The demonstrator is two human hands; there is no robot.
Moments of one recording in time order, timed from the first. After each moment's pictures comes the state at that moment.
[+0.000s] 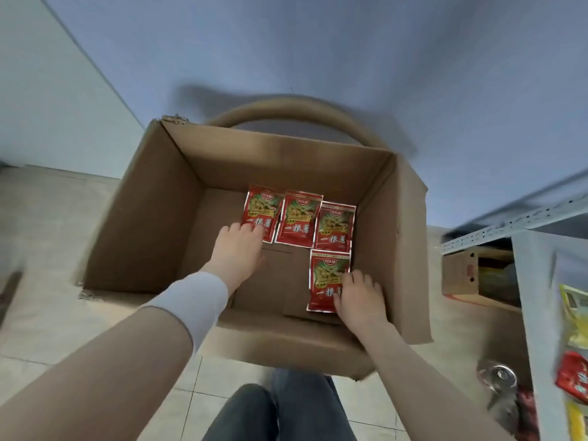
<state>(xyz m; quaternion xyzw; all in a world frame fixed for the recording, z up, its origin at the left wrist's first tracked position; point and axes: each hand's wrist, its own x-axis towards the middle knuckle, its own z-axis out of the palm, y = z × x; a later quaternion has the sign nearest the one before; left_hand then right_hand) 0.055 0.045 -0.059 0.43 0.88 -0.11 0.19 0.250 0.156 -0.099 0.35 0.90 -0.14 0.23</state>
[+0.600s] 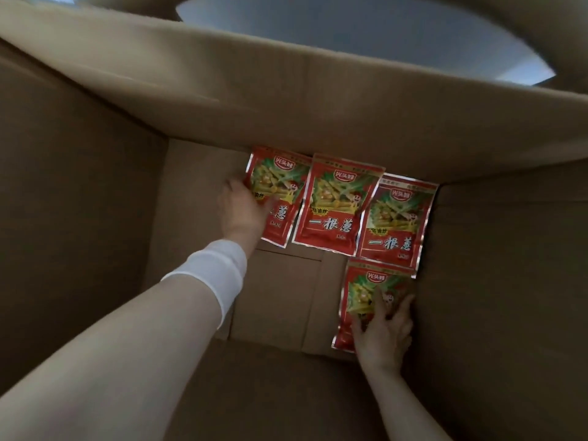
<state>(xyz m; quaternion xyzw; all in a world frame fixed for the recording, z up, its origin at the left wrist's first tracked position) -0.078 0.125 -0.319 0.04 0.93 0.19 0.31 0.188 0.161 -0.302 0.59 0.69 -0.26 0.32</state>
